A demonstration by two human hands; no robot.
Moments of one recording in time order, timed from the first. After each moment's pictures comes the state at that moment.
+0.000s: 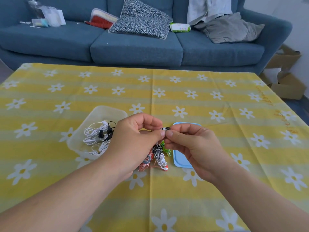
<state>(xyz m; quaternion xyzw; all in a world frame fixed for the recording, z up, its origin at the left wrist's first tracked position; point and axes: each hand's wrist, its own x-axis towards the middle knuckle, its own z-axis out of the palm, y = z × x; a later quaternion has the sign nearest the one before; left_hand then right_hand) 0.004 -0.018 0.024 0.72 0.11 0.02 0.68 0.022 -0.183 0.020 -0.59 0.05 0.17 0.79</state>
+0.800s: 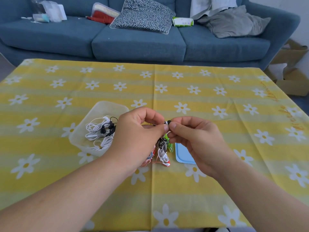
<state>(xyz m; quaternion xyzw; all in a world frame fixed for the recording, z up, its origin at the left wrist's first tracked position) 0.001 -0.023 0.028 0.74 0.12 0.06 0.66 0.028 -0.183 0.012 -0.63 0.02 0.13 0.77</state>
